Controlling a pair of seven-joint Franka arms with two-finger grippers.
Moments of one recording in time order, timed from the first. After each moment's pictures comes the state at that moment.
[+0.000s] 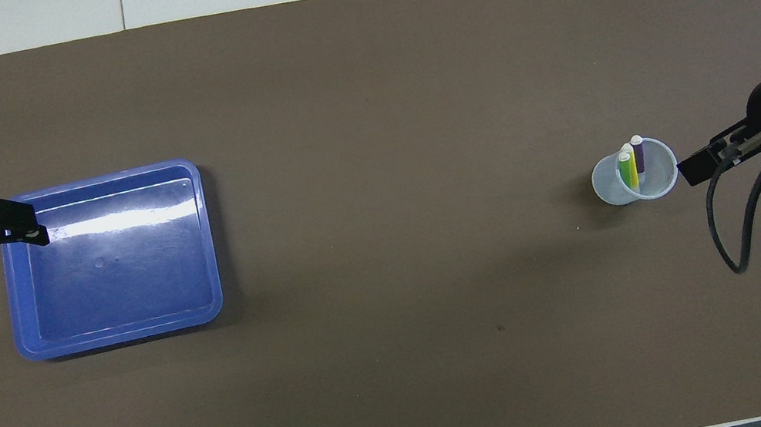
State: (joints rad) left arm -0.21 0.01 0.13 -1.61 -0.07 1.52 -0.08; right arm -0.04 -0.09 0.06 -1.83 0.00 1.66 -0.21
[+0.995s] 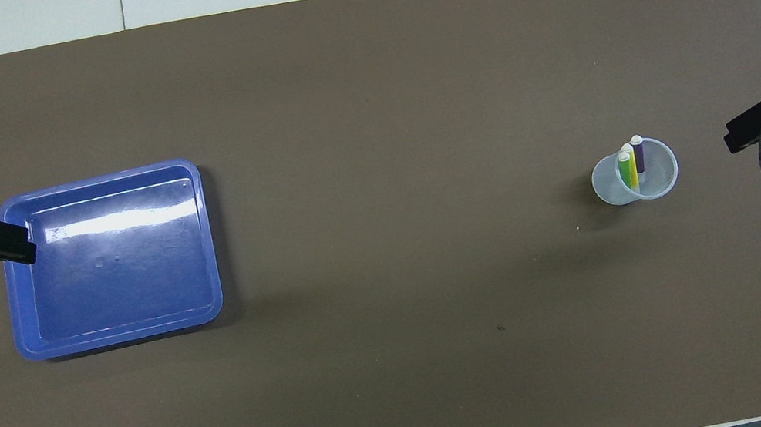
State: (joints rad) left arm -0.16 0.02 0.06 -1.57 -0.02 1.49 0.04; right arm -0.06 0.02 0.01 -1.69 -0.01 1.56 -0.17
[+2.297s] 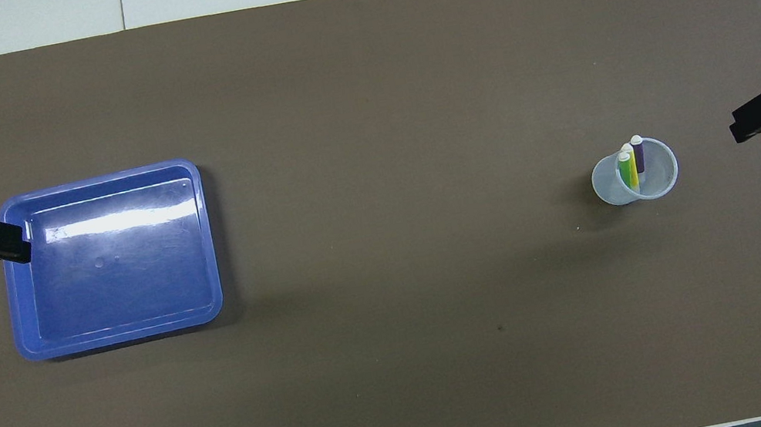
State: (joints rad) left arm -0.13 0.02 0.04 -1.57 -0.02 1.49 0.04; right arm 0.01 0.01 -0.07 -1.66 -0.01 1.55 -0.17
